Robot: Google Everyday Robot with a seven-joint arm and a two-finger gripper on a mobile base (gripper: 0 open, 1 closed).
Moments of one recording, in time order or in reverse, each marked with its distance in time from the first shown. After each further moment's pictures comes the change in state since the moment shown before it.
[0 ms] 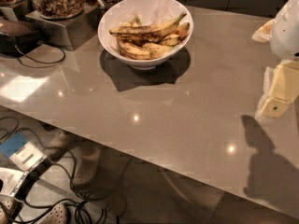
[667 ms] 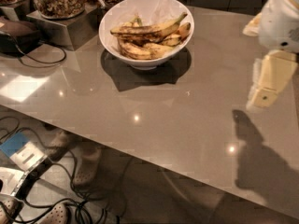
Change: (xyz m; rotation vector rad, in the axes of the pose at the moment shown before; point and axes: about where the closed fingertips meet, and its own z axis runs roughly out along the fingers) arm -0.016 -0.012 0.002 -0.013 0.018 -0.023
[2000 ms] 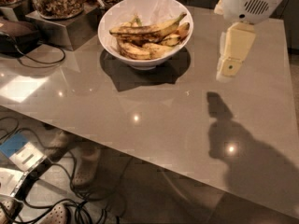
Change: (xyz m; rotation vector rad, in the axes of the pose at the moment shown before) arm -0.056 -0.055 0.010 0.025 -0.002 -0.075
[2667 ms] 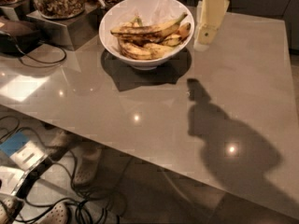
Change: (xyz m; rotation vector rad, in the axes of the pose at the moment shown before) arm -0.050 -0.058 -0.011 0.028 -0.057 -0.039
